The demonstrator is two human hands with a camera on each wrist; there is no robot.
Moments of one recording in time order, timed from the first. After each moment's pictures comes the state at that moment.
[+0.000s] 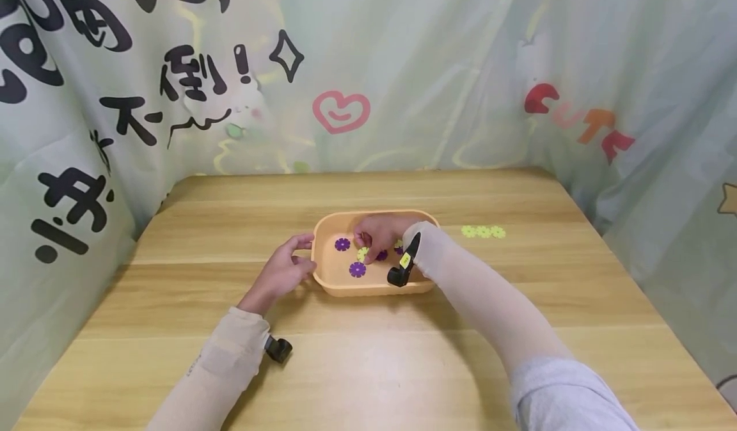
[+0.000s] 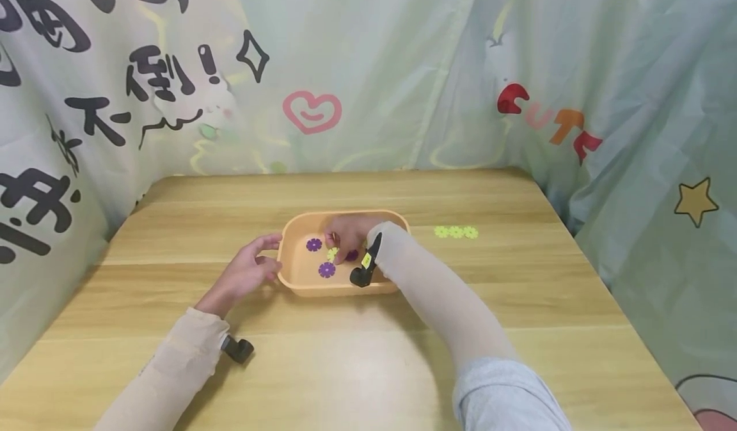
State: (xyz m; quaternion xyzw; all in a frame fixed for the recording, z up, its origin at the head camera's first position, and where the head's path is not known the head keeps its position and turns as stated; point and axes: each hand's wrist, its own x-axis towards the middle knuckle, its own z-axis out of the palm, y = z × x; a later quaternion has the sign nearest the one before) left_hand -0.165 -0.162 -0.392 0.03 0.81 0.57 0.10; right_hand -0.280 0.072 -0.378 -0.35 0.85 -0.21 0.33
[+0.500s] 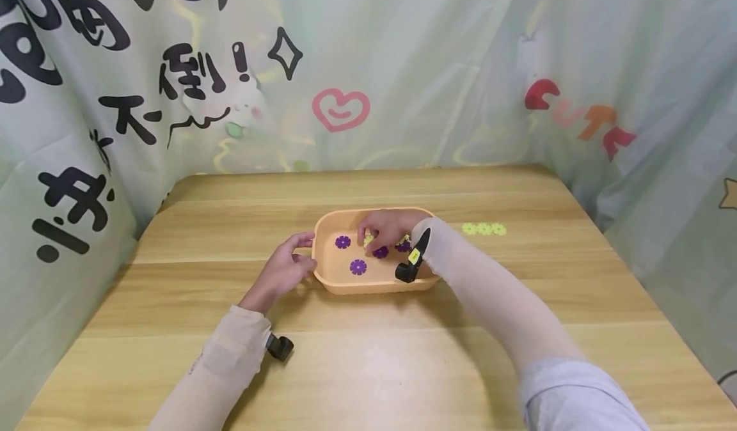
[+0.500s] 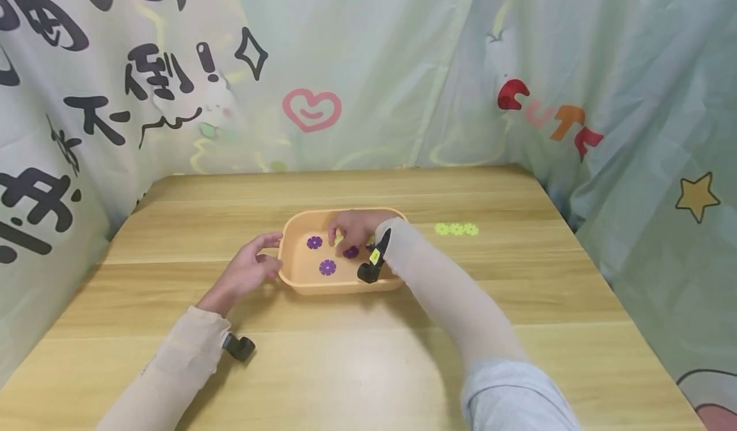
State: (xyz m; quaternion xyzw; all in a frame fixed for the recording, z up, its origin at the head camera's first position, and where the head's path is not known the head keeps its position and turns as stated) left_hand -0.166 -0.162 -0.394 0.02 0.82 0.57 0.11; right_hand -0.281 0.083 -0.373 -0.38 0.86 -0.17 0.28
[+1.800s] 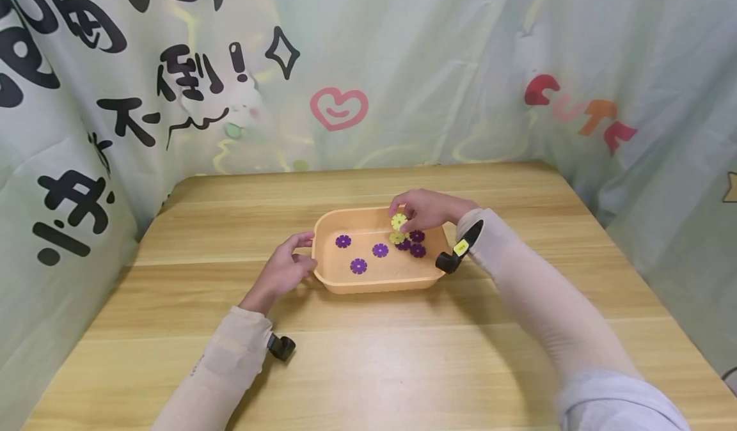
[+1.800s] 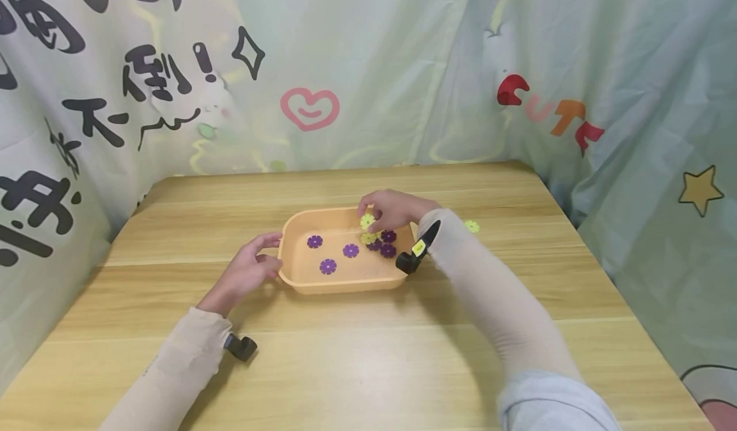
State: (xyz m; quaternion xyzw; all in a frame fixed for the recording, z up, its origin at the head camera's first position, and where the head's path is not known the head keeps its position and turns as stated) left_hand -0.164 -0.160 -0.391 0.02 0.82 0.56 0.10; right_hand -0.275 0.150 -0.336 -0.36 0.88 -0.22 0.21
